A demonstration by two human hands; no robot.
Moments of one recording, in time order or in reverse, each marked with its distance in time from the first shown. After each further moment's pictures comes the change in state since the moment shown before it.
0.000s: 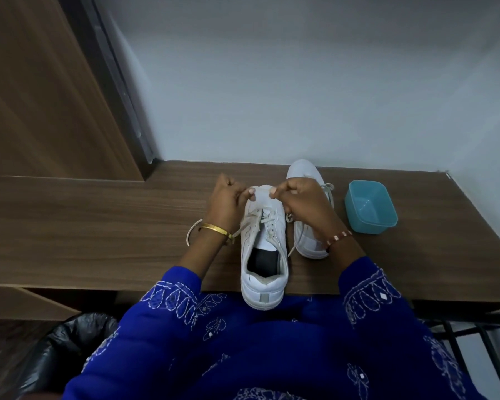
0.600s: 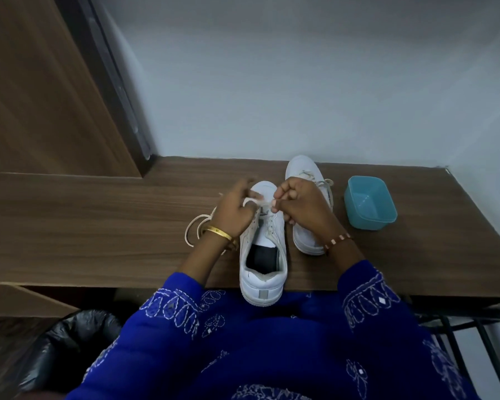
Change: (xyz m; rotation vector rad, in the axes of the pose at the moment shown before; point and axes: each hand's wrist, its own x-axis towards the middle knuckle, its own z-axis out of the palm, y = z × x) left_hand -0.016 0.010 0.003 -0.282 -0.221 -0.139; right_hand -0.001 0.014 0.002 0.030 -0.072 0.004
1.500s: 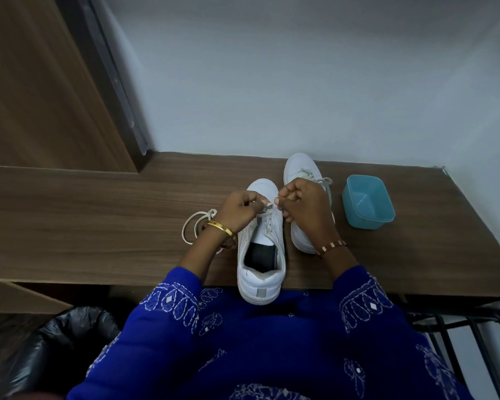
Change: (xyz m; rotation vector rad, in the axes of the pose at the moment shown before) left_hand 0.007 -0.001 0.006 -0.143 -0.123 -0.096; right_hand 0.008 0.022 0.008 -0.075 0.233 -0.057
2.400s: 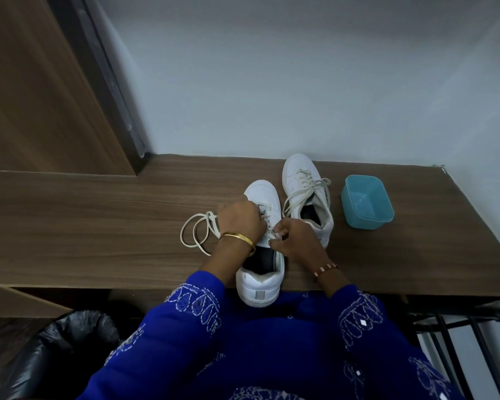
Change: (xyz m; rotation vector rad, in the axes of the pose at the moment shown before) left_hand 0.005 -0.005 0.029 1.050 0.174 -0.088; right_hand -0.018 0.051 0.016 -0.413 -0.256 0.041
